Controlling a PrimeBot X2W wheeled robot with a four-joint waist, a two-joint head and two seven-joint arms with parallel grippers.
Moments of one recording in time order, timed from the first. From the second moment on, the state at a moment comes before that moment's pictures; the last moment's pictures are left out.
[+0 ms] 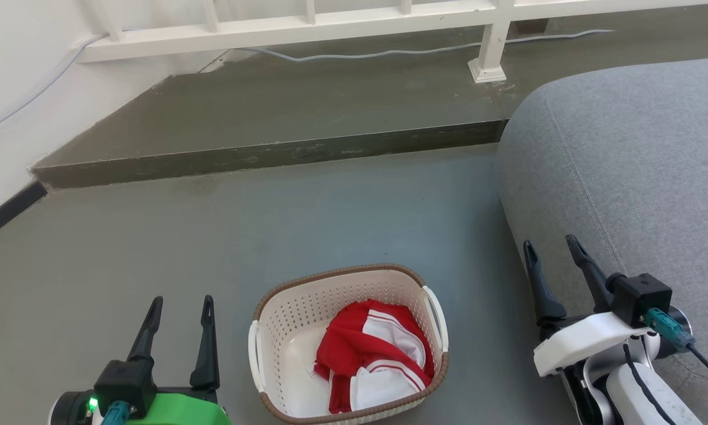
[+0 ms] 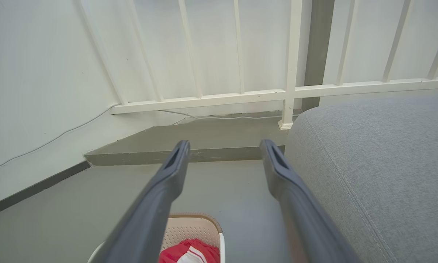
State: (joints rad) left arm 0.11 0.14 -0.26 -0.01 -0.29 0.12 -0.24; right arm -0.03 -0.19 0.33 0.17 0.34 -0.10 -0.25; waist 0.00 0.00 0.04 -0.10
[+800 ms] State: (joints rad) left arm 0.15 0.10 -0.28 0.00 -0.40 0.11 -0.22; right arm 0.01 -0.16 0.32 0.19 0.46 -0.08 -0.24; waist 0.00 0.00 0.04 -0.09
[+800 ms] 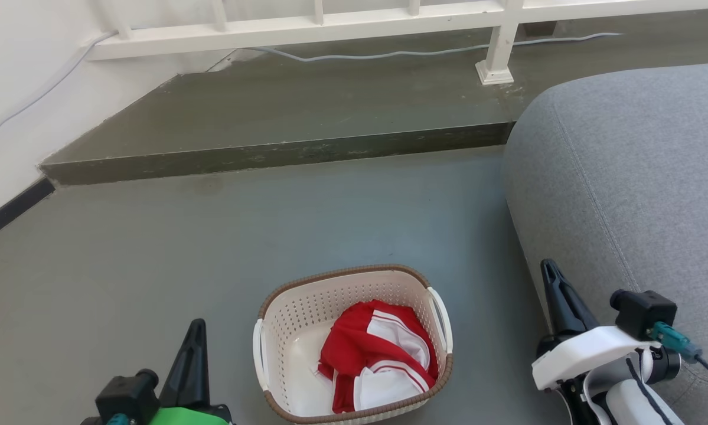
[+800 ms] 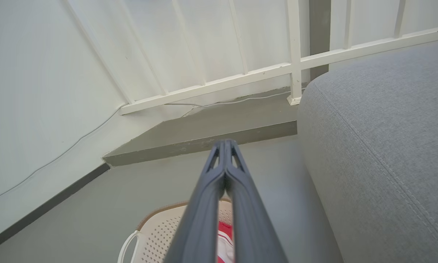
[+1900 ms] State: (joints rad) left arm 0.12 0.10 -0.17 0.06 -0.92 0.04 -0.12; right arm 0.01 -0.13 0.17 0.19 0.94 -0.02 -0.12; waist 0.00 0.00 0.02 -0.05
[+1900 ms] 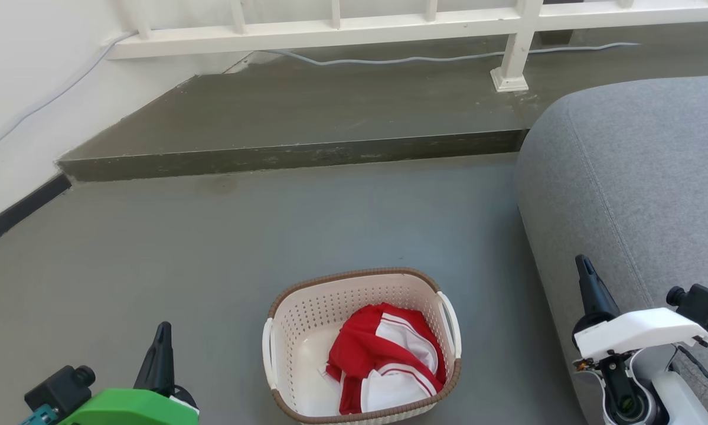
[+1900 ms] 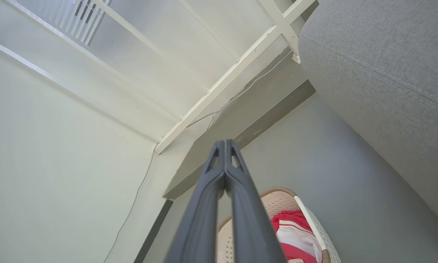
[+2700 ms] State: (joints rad) left arm 0.06 0.11 -0.12 0.13 -1.25 -0.02 -0.06; right arm -0.01 -0.12 0.07 0.21 1.25 0.03 -0.05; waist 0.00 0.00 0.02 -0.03
